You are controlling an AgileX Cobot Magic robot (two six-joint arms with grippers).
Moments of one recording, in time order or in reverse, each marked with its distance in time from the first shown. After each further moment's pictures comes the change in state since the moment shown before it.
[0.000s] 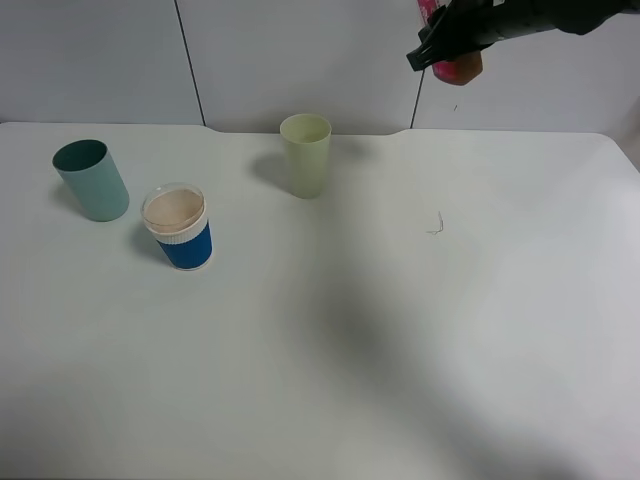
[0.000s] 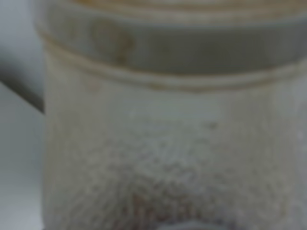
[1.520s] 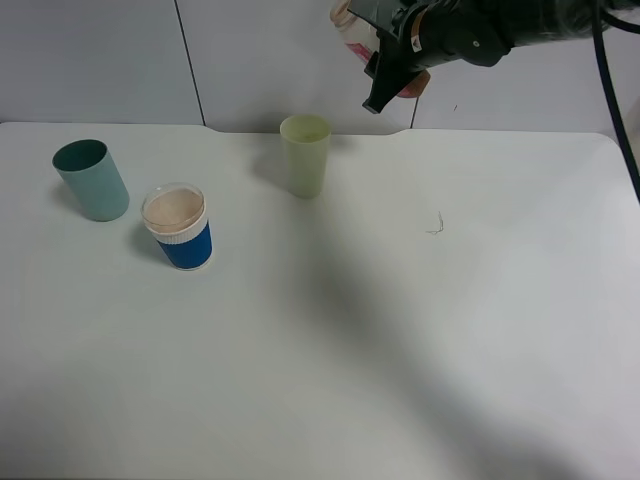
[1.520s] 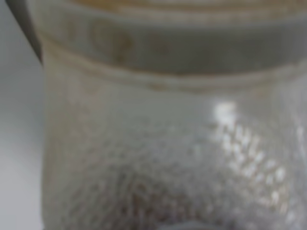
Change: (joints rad) left arm 0.000 0.000 0.000 0.000 0.000 0.000; right arm 0.105 0.235 -0.211 -0.357 0.045 0.012
